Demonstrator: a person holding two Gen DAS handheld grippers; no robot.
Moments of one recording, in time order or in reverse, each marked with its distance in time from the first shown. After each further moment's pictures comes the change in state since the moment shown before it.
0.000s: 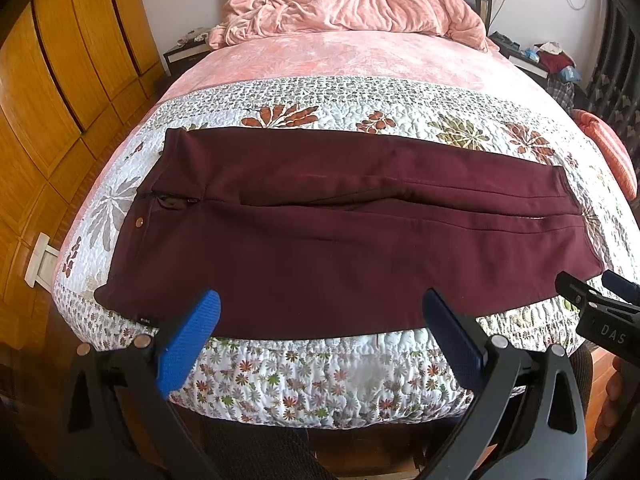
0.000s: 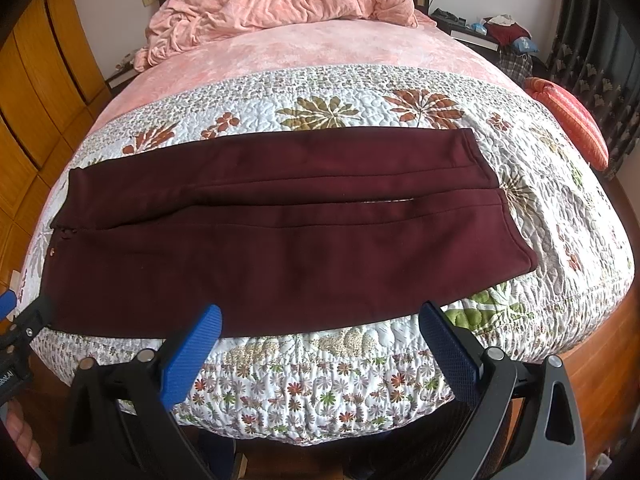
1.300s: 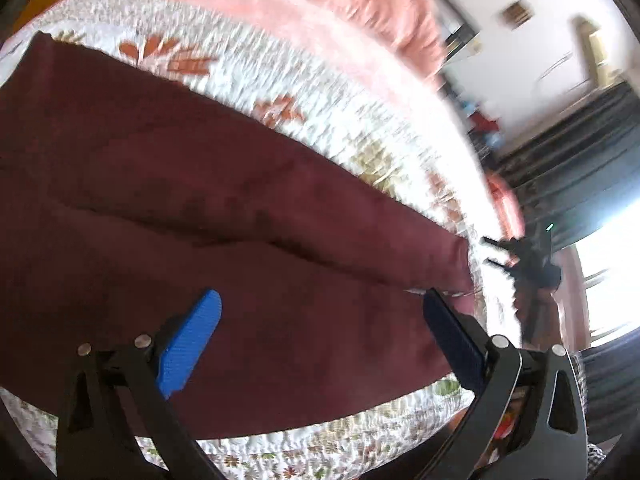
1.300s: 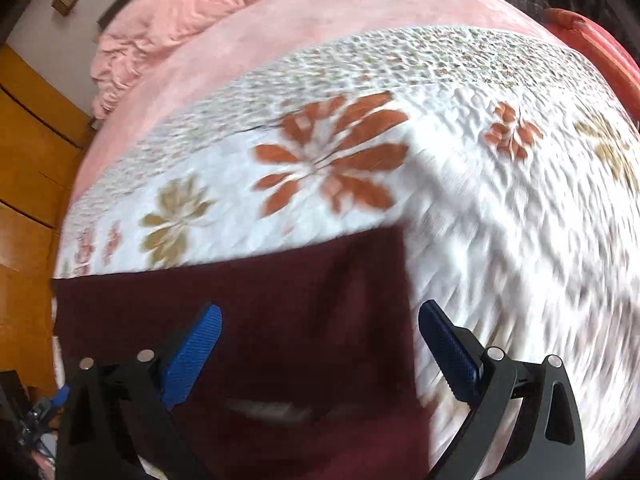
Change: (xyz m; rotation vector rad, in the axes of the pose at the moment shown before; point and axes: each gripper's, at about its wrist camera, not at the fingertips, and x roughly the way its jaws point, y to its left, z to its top) left arm 0.136 -0.014 0.070 -0.270 0.167 -0.537; right arm 0.193 -0.246 0.222 0.136 0.195 0.200
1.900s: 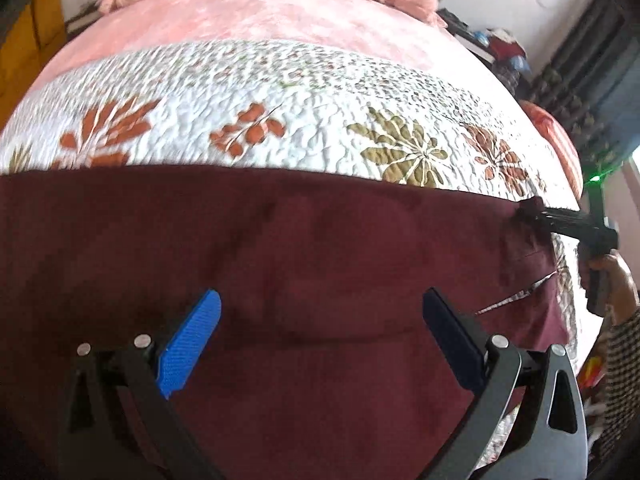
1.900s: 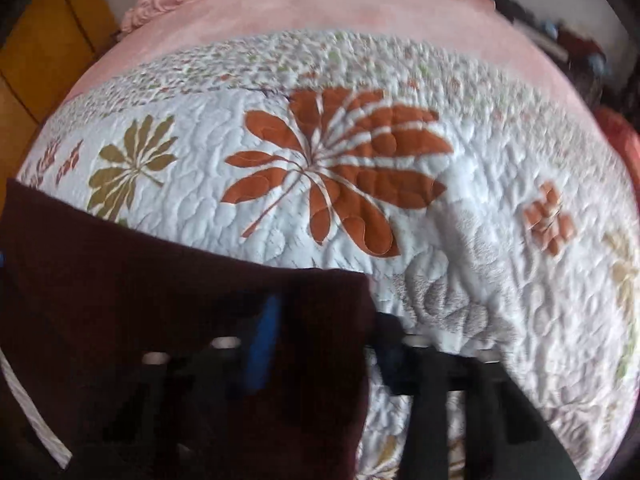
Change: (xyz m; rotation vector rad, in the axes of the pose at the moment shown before) left arm 0.073 -0.057 0.056 0.293 0.031 0.199; right arm 0.044 0.027 -0.001 -0.367 -0.038 -0.158
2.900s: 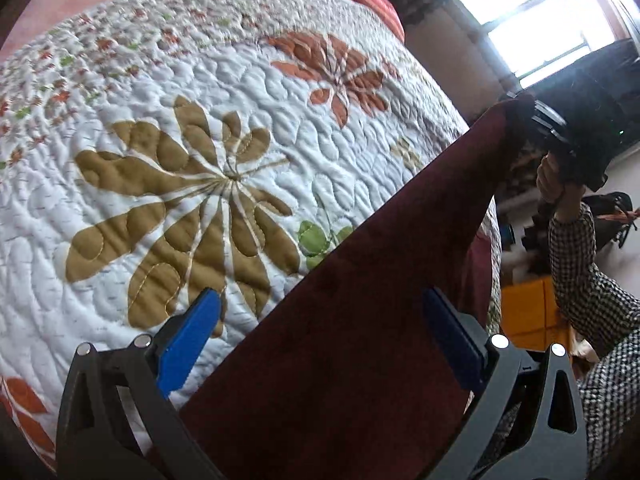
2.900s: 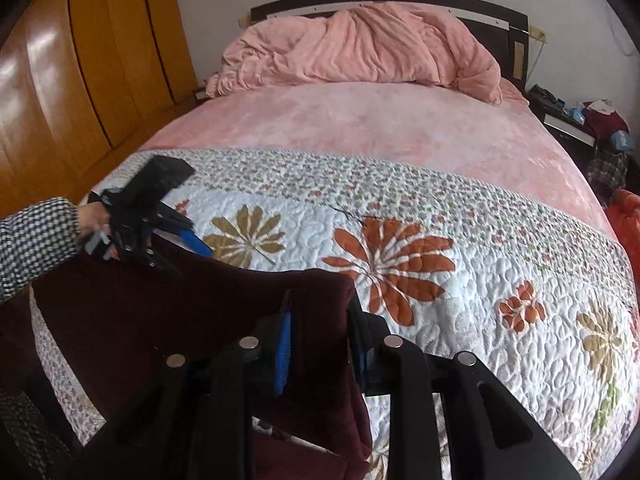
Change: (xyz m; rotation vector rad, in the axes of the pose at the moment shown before) left arm 0.148 -0.087 0.118 0.575 0.429 -0.663; right arm -0.125 0.010 -0.009 -0.122 -0.340 0.211
